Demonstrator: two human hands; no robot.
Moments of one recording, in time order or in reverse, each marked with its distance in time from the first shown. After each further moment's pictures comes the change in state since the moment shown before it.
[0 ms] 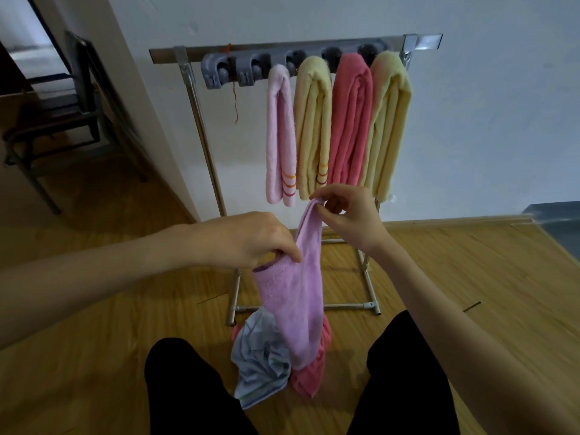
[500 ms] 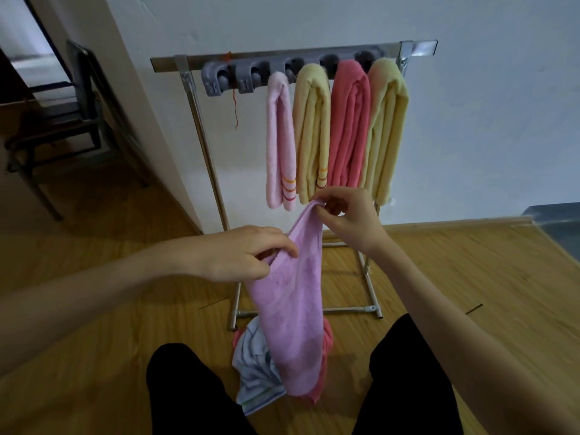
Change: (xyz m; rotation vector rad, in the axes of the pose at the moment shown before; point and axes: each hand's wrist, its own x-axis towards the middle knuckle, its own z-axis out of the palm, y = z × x) left_hand -0.016 0.021 -0.012 -0.443 -0.152 -0.376; right_hand 0.004 -0.001 -0.001 -0.027 0.024 0.010
